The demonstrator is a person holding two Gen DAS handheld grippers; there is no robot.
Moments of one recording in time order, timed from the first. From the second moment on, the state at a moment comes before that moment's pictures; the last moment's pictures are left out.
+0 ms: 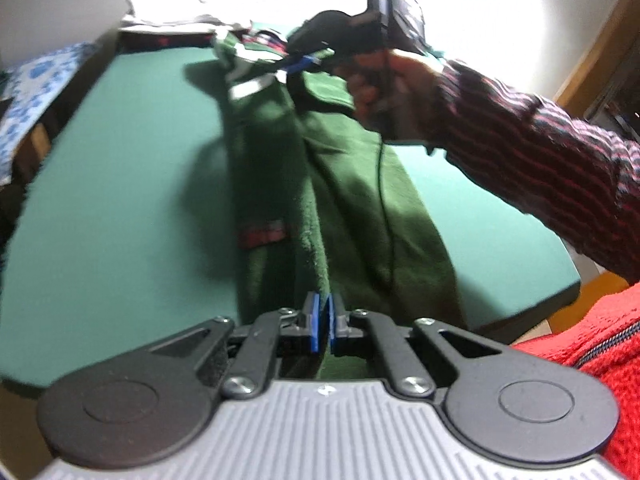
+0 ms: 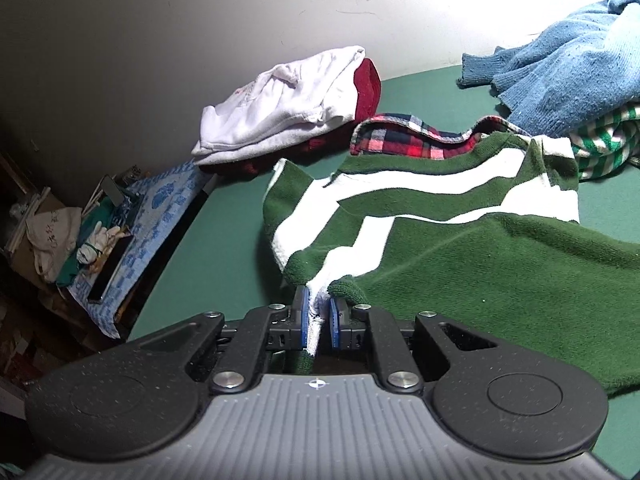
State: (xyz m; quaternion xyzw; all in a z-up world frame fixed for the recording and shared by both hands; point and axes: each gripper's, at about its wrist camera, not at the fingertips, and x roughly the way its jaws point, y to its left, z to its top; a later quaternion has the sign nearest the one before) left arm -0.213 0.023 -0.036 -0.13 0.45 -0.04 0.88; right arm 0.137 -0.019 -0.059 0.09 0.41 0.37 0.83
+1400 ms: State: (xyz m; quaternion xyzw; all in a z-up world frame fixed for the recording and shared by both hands) left arm -0.206 0.057 -0.067 -0.09 0.52 0.00 0.85; right arm 0.092 -0.038 -0.099 0.07 0.42 0.45 0.79
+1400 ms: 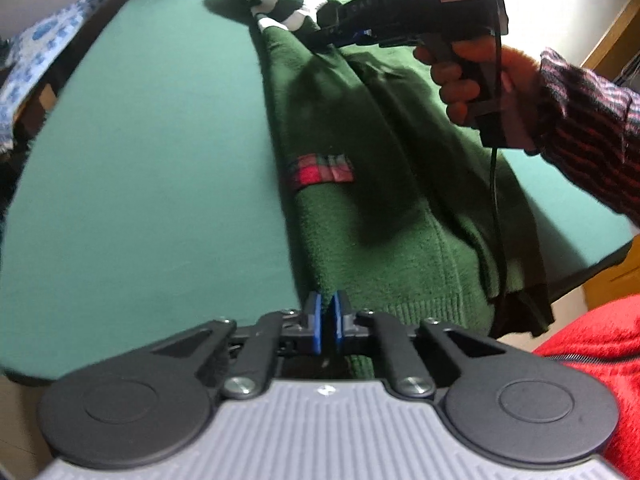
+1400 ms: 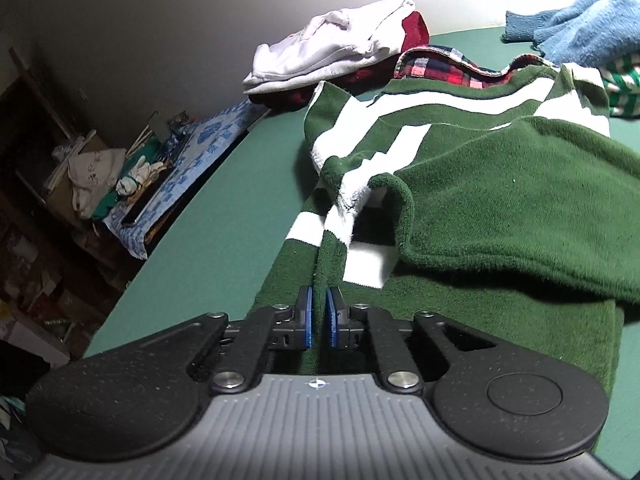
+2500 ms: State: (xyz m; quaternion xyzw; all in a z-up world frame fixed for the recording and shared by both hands) left arm -0.103 0.034 -0.053 0.09 0.40 -0.06 0.91; right arm 0.081 -0.075 -0.070 0.13 0.41 0.30 0.85
